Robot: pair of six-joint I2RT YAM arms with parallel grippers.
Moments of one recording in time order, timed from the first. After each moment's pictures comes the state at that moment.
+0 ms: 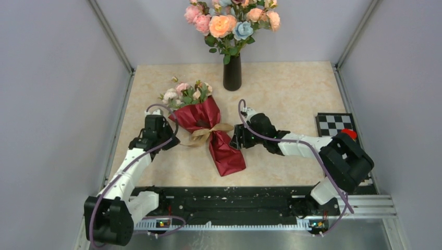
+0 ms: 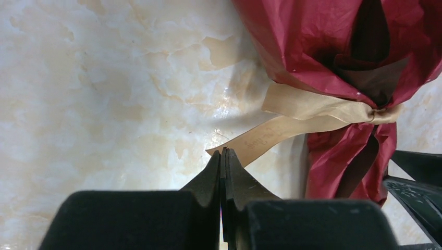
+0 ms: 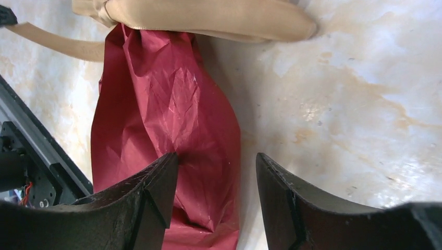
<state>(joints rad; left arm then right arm) -0.13 1.00 0.63 -0.46 0.06 -0.59 0.73 1.54 0.74 0.16 -0.19 0.48</state>
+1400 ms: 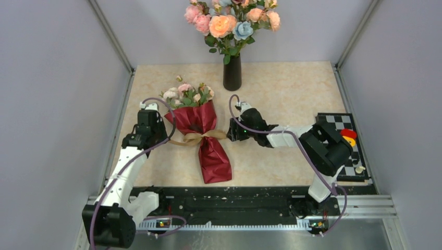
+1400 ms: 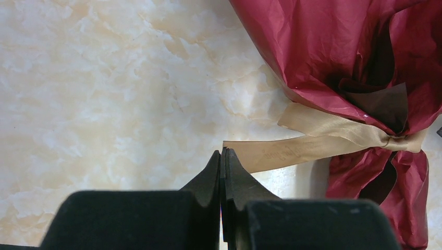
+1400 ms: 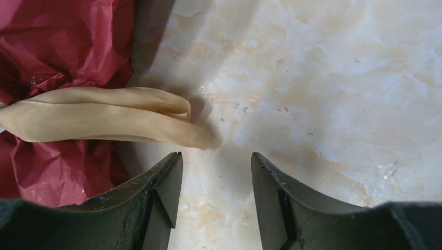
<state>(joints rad) -0.07 0.98 0.77 -0.61 -0.07 -0.29 0.72 1.76 0.87 0.24 -0.08 0.44</state>
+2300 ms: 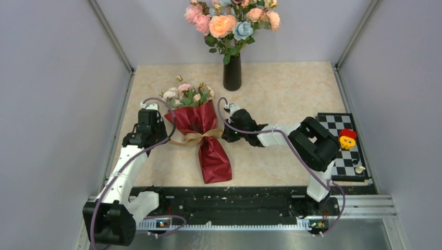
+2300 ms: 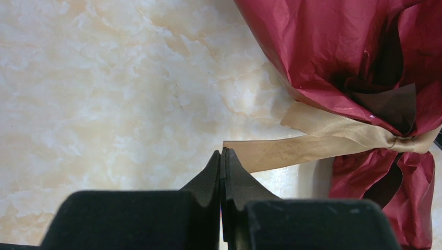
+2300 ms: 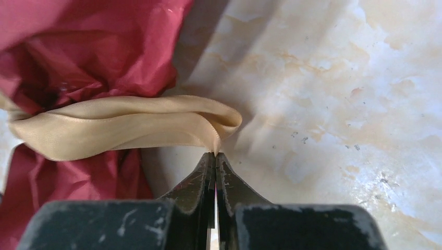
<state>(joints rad) -0.07 1.00 0.77 -0.61 -0.07 -0.29 0.79 1.89 0.98 0.27 -0.11 0.41</state>
